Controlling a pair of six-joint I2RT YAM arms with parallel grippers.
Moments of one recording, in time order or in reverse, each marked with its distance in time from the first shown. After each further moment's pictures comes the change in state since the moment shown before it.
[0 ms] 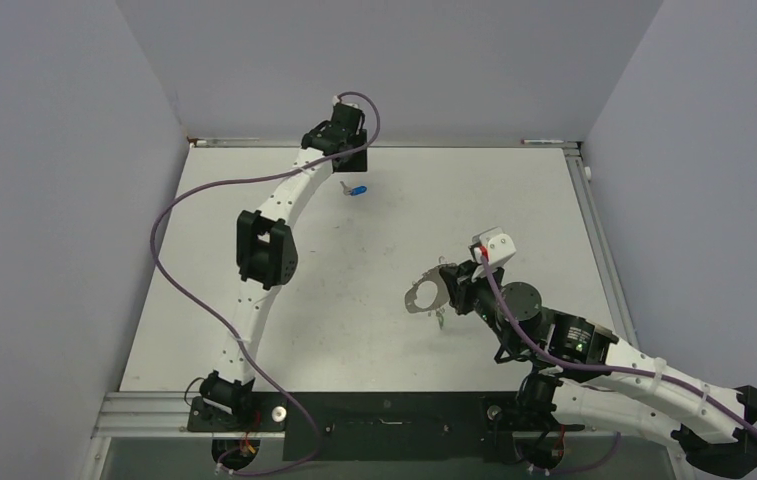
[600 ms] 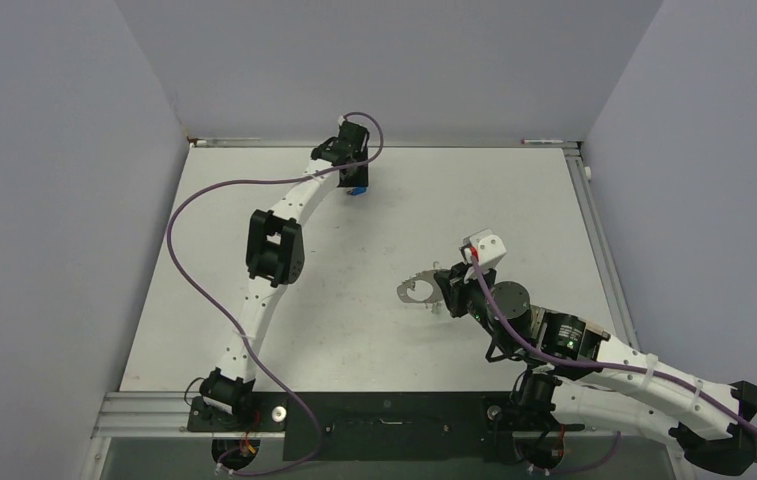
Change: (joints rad) left arm 0.000 0.150 0.005 0.063 0.029 -0.017; right arm 0.000 0.035 -0.010 -0.013 -0.029 0.037
